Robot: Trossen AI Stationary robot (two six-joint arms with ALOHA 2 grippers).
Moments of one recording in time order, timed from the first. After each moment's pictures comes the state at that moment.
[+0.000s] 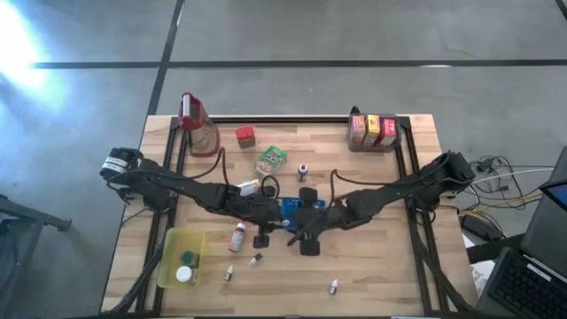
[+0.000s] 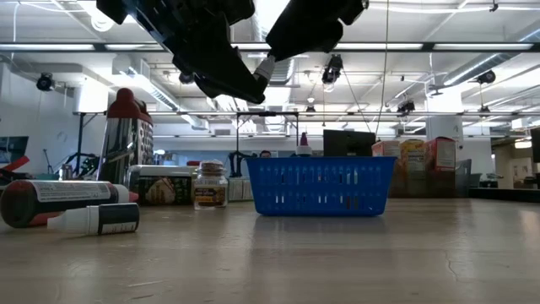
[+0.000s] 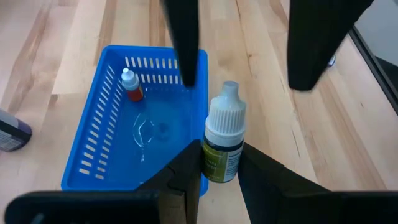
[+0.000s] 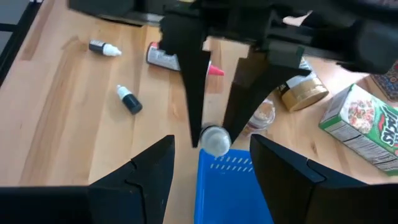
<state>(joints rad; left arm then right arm) -0.22 1.54 0.98 -0.09 -0.06 -0.14 0.33 1.71 1.30 -0.36 0.29 0.20</state>
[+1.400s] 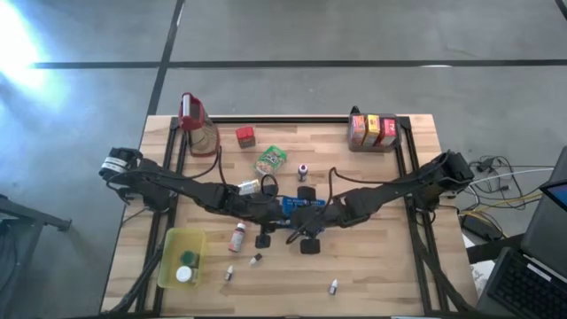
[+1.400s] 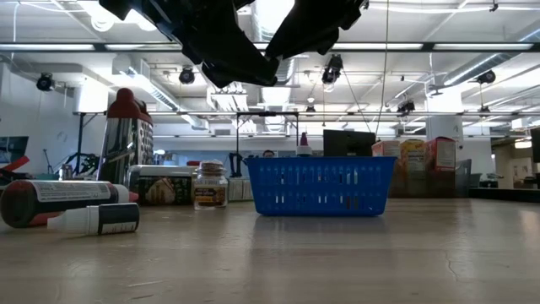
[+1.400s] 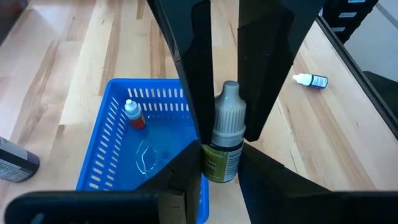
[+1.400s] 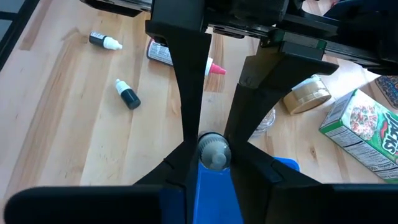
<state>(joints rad) -0.23 1.54 0.99 -0.02 -0.07 -0.10 0.31 1.72 1.30 -0.36 0.26 0.14</state>
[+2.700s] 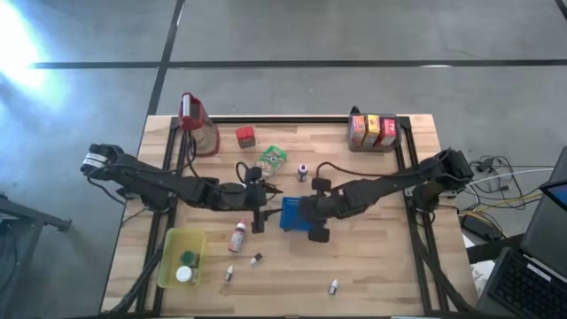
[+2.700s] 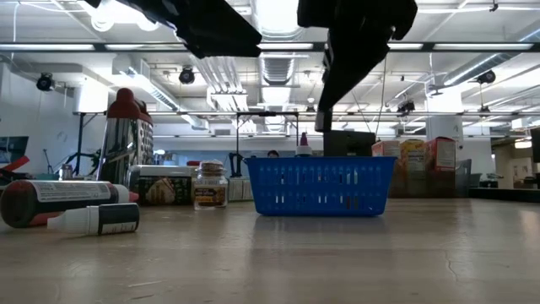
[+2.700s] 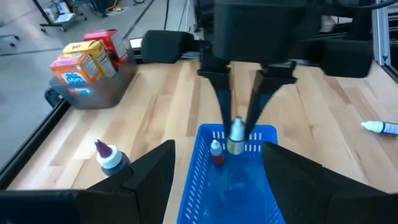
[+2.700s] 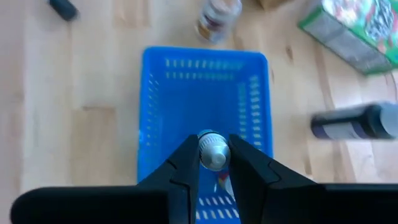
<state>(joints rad) -0.22 1.34 0.86 0.12 -0.34 0.01 0.24 1.71 1.30 -0.70 0.25 0.28</state>
